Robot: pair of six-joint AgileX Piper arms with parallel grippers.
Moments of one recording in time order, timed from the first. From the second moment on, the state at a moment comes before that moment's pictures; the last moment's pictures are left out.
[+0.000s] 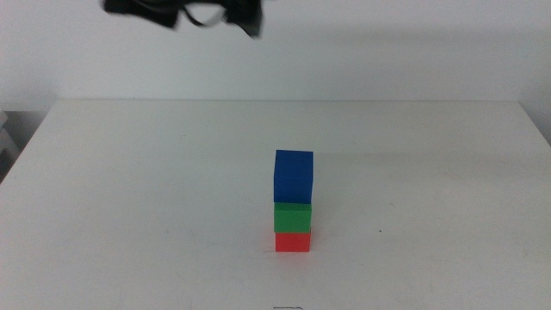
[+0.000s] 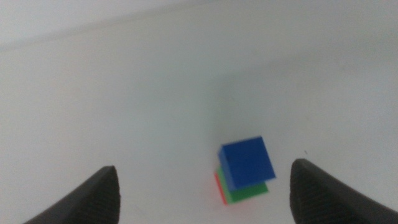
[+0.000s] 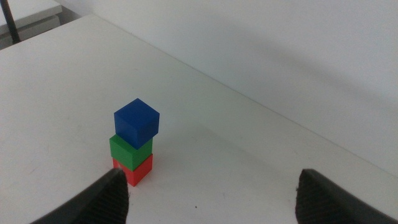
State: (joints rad) left arm -0.69 1.49 -1.84 0.23 1.26 -0.37; right arm 0.77 0.66 -1.12 -0.30 0.97 0.09
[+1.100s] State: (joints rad) left arm -0.16 1.16 -1.84 0.08 1.28 -0.05; right arm 0.77 0.66 -1.12 -0.30 0.97 0.09
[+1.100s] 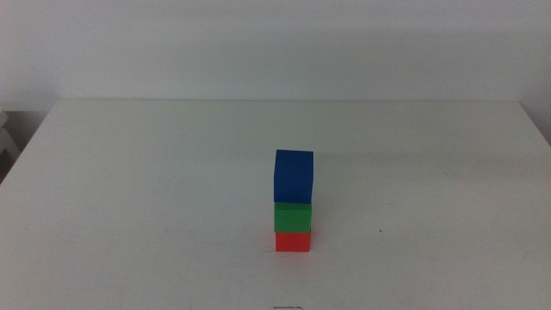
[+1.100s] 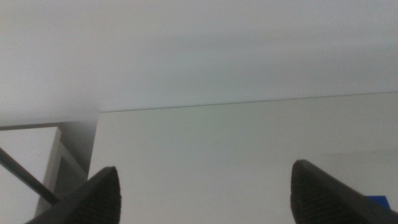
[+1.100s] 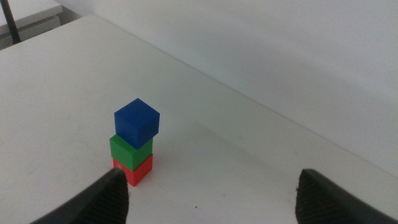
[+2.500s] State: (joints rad) left arm -0.16 0.46 -0.45 0.07 0.08 -0.05; right arm 0.13 0.31 -0.45 -0.13 0.48 0.09
